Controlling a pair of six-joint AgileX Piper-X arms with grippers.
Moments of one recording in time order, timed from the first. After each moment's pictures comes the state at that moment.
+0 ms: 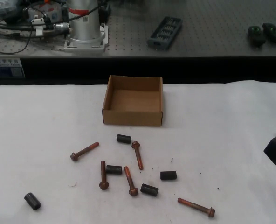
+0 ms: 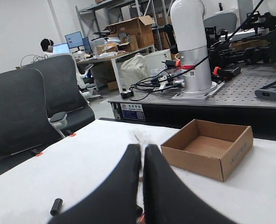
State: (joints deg) left arm -5.1 1.7 0.9 18.5 4.3 -2.4; right arm 31.4 20.9 -4.0 -15.7 -13.5 18.8
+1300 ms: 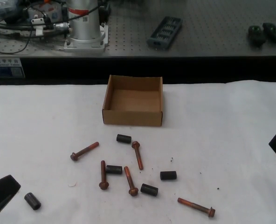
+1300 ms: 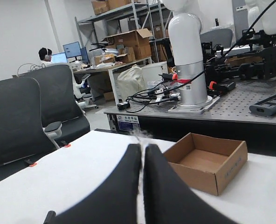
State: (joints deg) left arm -5.0 1.7 0.9 2.5 33.6 -58.7; right arm 31.4 20.9 -4.0 -18.3 -12.2 17.7
